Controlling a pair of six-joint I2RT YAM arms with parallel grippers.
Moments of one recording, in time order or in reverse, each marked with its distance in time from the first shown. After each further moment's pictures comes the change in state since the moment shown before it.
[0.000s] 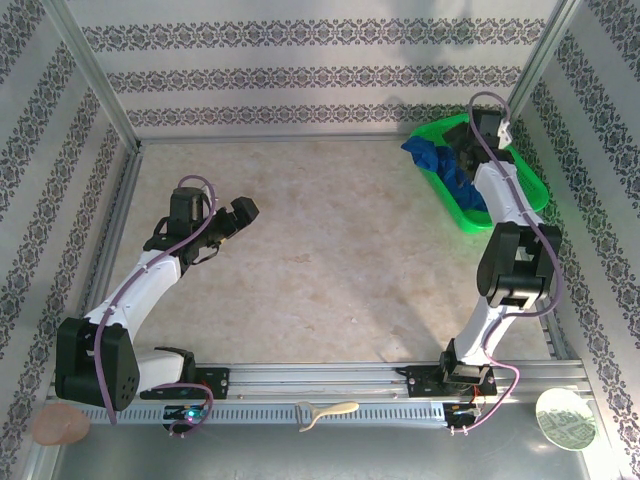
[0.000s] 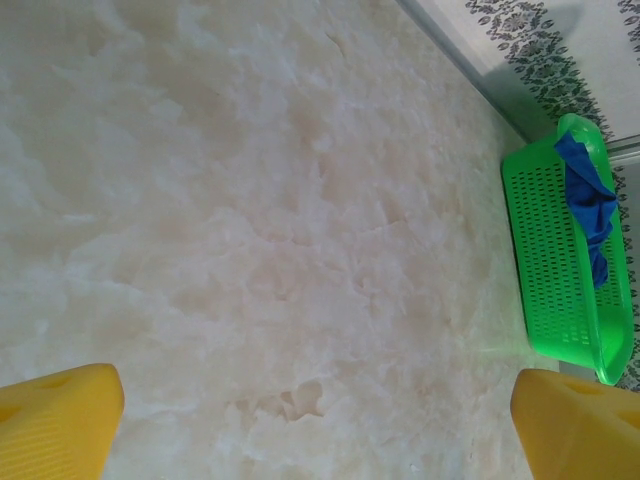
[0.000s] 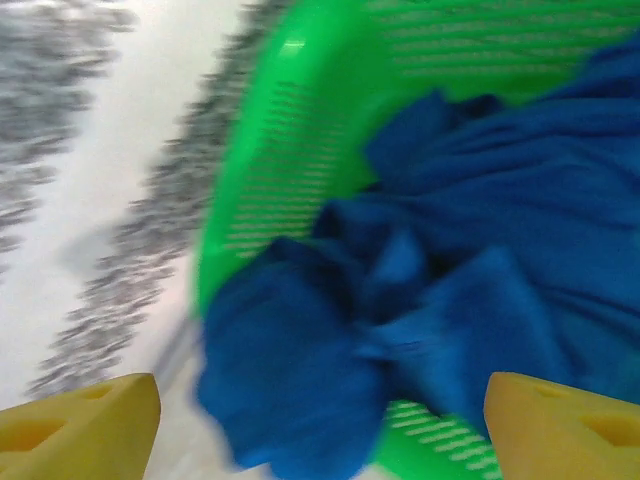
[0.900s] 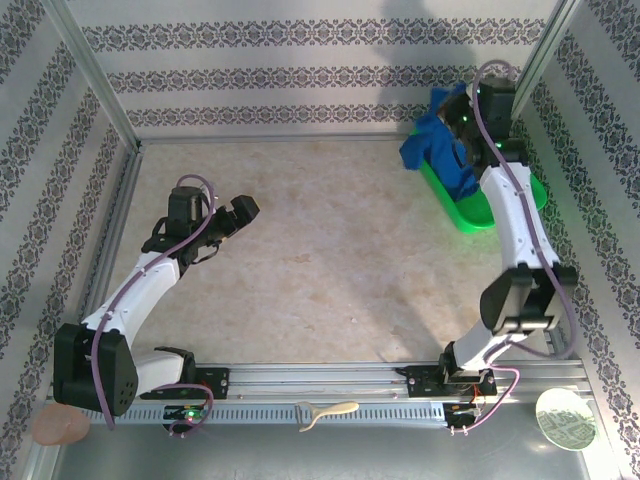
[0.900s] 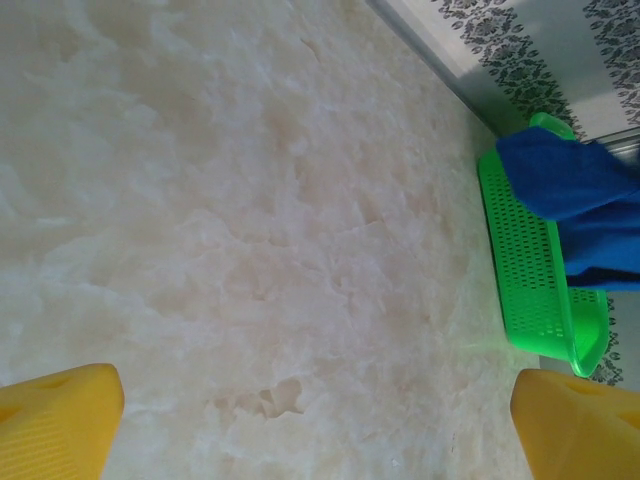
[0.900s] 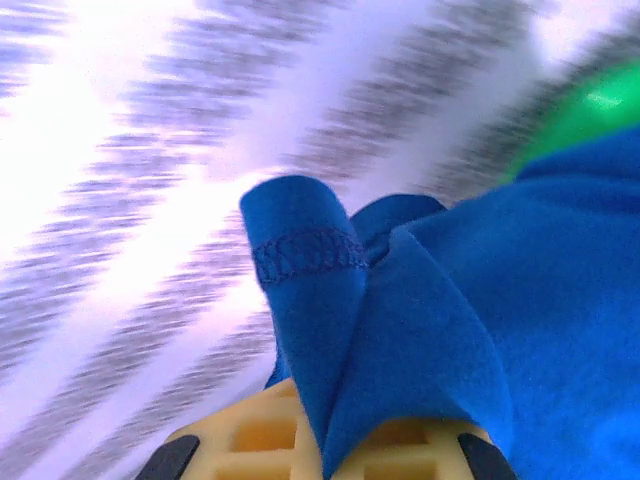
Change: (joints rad) left arm -0.006 -0.026 0.012 -0.002 0.013 -0.008; right arm 0.132 -0.250 0.156 0.029 -0.232 -0.133
